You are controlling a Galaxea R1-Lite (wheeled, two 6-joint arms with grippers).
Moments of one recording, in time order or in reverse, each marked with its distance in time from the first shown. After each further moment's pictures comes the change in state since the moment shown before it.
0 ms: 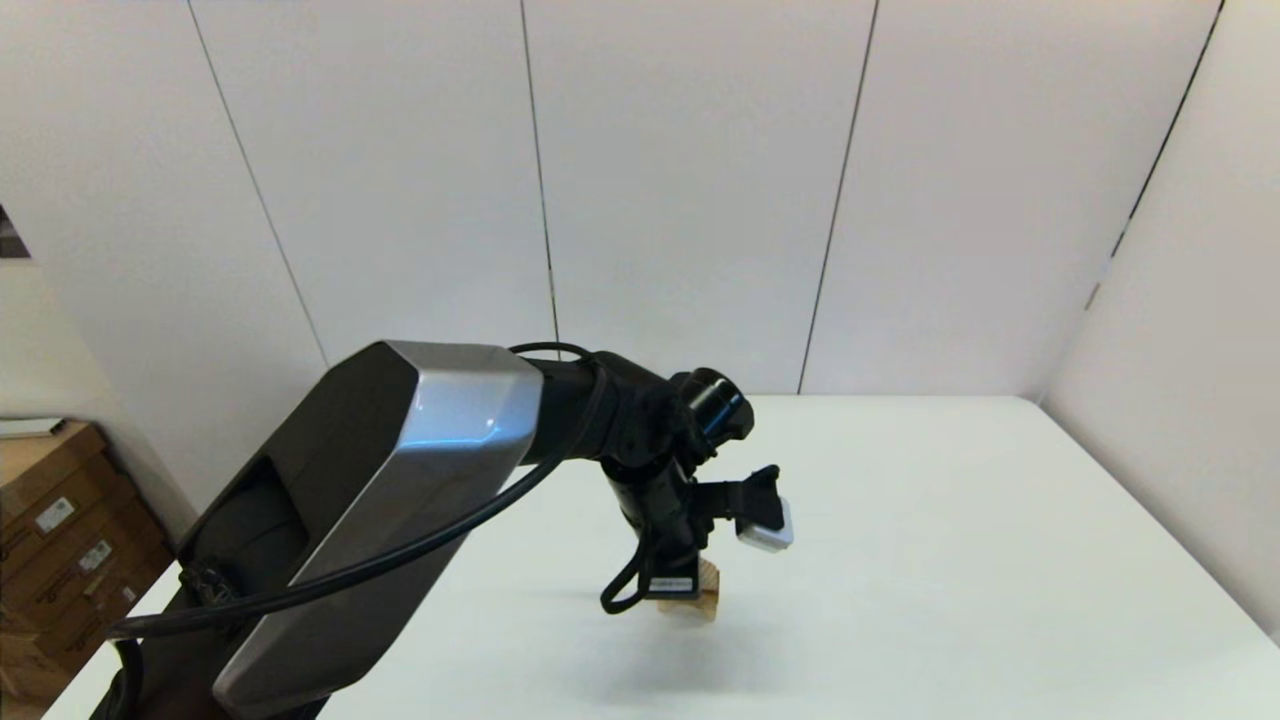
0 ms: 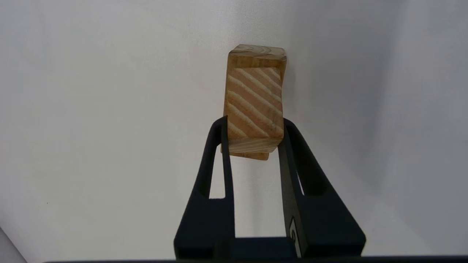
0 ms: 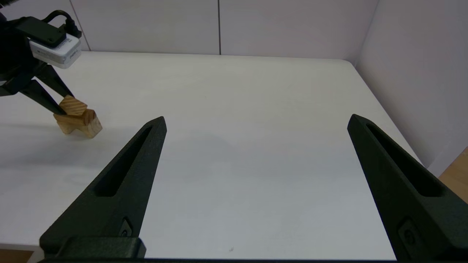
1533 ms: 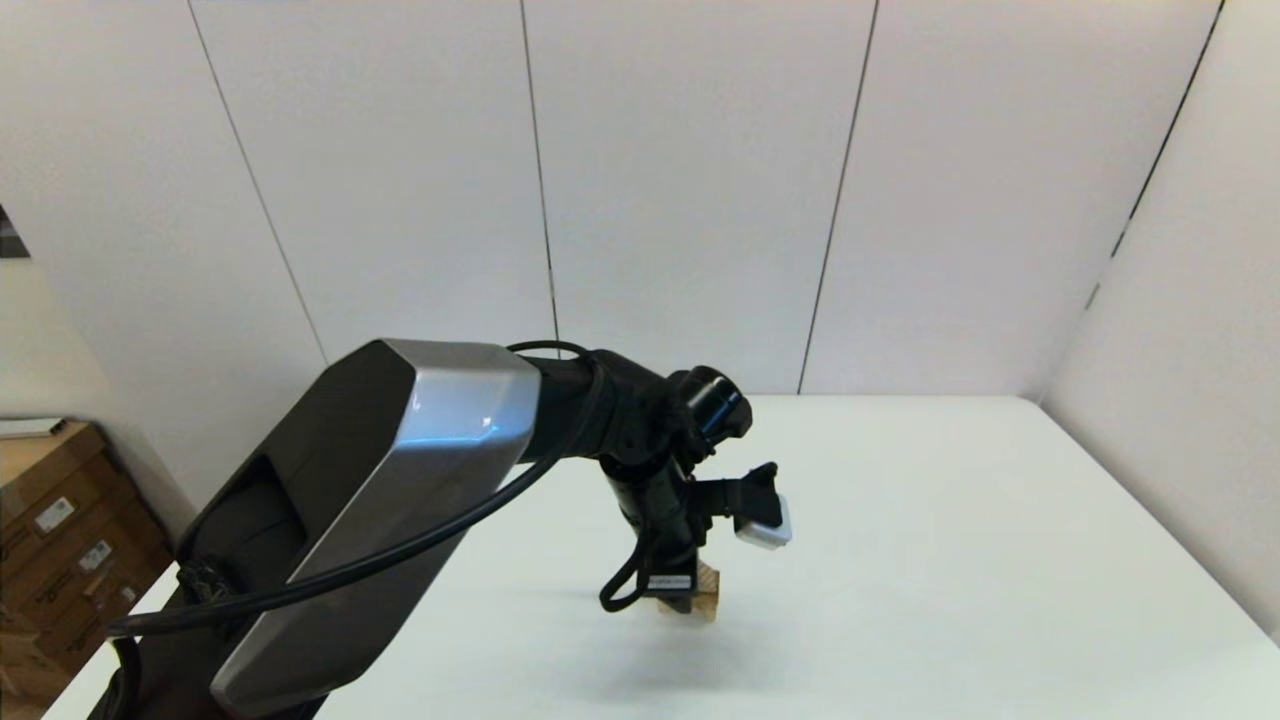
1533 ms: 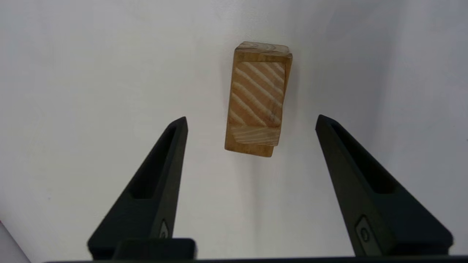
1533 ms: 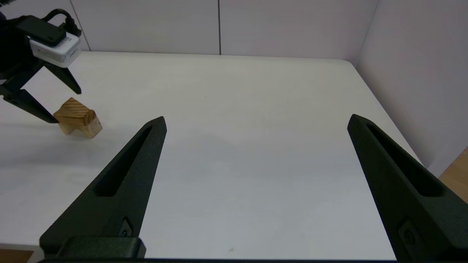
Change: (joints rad) left arm 0.005 -0.007 0.000 -0.001 0.005 -0.006; right arm 0.000 0.000 0.000 0.000 0.000 0.000
